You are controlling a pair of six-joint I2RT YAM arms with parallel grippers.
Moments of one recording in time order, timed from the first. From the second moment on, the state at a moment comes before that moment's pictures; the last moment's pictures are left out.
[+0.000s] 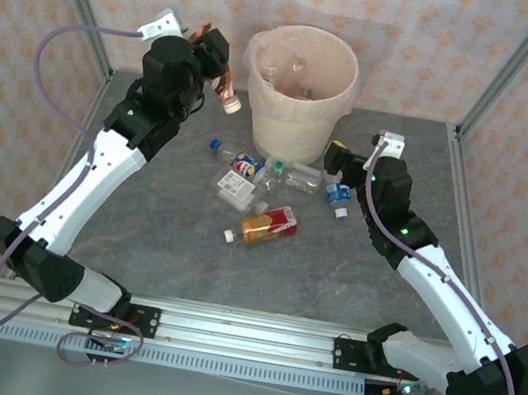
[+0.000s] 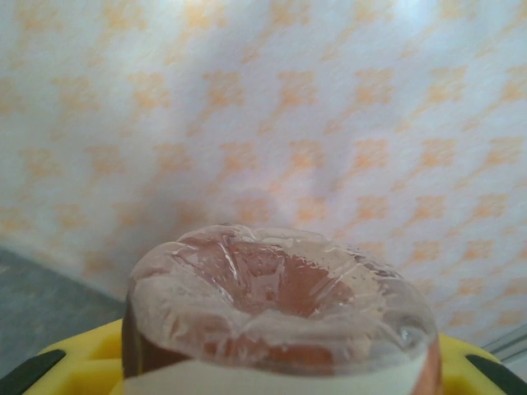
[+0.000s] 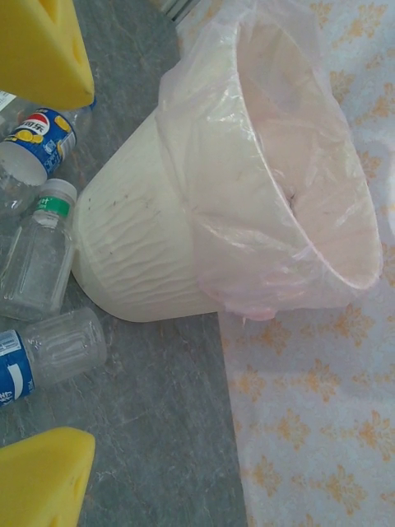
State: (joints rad) left arm -0.38 1.44 1.65 -0.23 -0.38 -0.72; right arm 0.51 1.07 0.96 -0.16 0.31 0.36
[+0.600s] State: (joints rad) left arm -0.41 2.04 2.18 0.01 -0.36 -0.53; right arm 0.51 1.07 0.96 -0.13 0.39 0.41
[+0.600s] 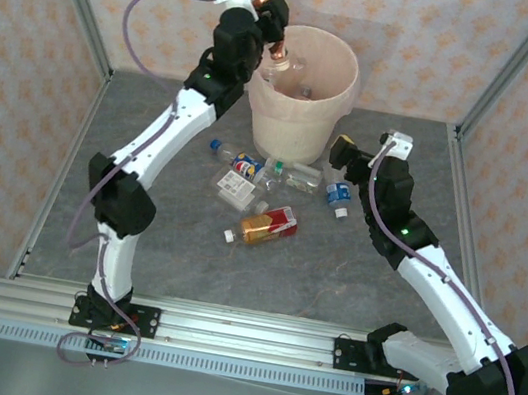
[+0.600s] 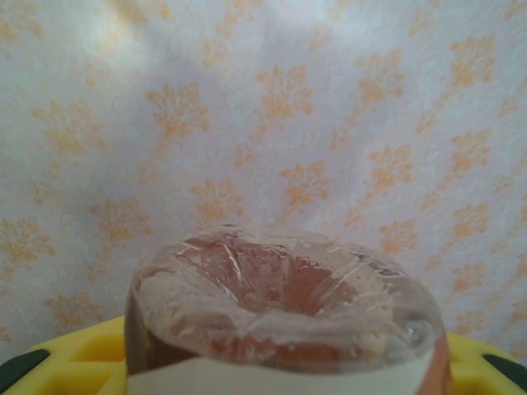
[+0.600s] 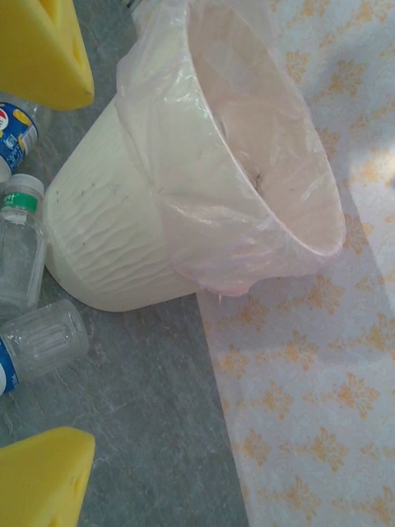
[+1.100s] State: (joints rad) left arm -0.45 2.45 2.81 -0.42 -0.28 -0.58; right arm 0.47 1.11 0.96 -0.18 0.42 0.46
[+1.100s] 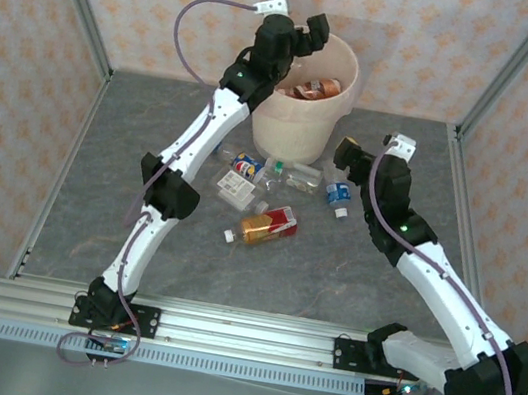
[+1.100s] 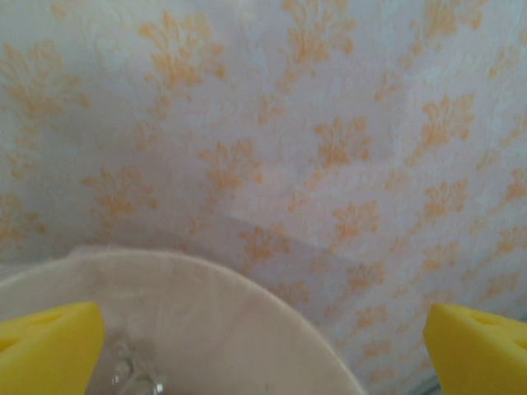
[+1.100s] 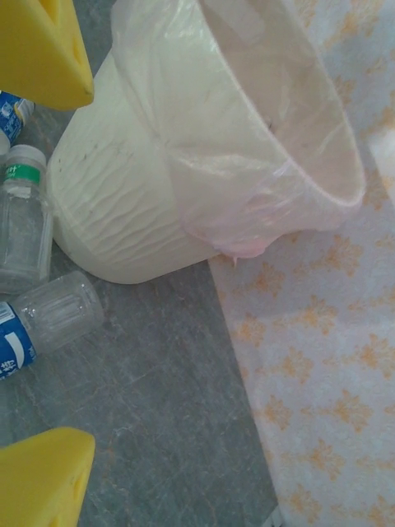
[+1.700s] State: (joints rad) left arm -0.45 1.69 1.90 -0.30 -0.15 -0.57; right arm 0.29 1.58 1.11 -0.38 0.10 0.44
